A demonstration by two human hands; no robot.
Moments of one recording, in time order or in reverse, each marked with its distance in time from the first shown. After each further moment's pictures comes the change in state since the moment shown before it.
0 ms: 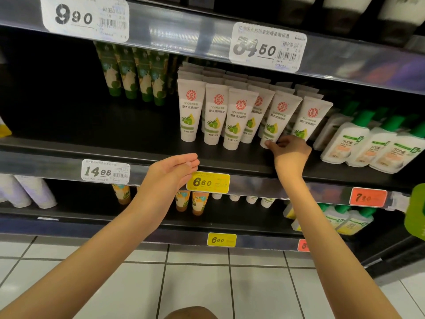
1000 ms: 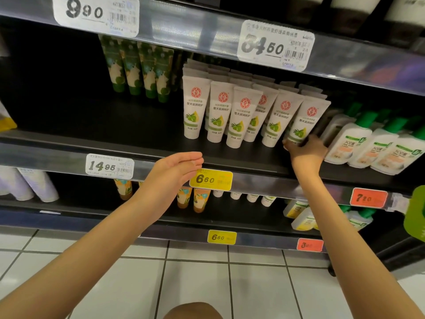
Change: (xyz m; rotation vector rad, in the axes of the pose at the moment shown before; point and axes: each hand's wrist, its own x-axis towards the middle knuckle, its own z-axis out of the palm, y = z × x) left_hand 0.015 -0.005 -0.013 -0.028 -0.140 -0.058; right_hand 0.023 0.019 -0.014 -0.043 0.048 -0.005
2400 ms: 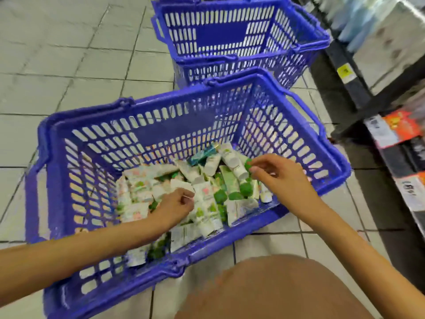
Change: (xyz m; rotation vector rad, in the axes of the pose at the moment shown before) left_hand -0.578 -0.183 -0.332 0.045 1.472 -0.675; right_hand -0.720 -0.285 0.193 0.227 -1.935 -1.094
